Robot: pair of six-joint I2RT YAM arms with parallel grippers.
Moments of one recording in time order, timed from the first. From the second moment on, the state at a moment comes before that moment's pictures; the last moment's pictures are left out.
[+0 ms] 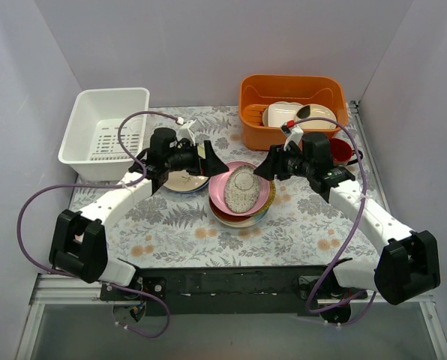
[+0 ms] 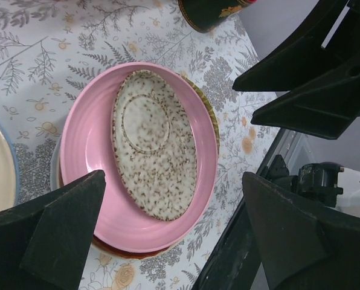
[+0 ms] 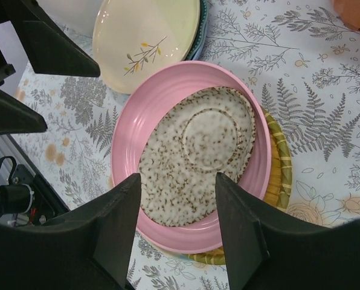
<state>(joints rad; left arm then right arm) -0.41 1.41 0.99 -0.01 0.61 -0.49 0.40 1.25 0.92 -0.17 -0.48 0.35</state>
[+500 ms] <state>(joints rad) -0.48 1.58 1.01 -0.01 0.62 -0.47 0.40 1.26 0.89 -0.17 -0.47 0.35</state>
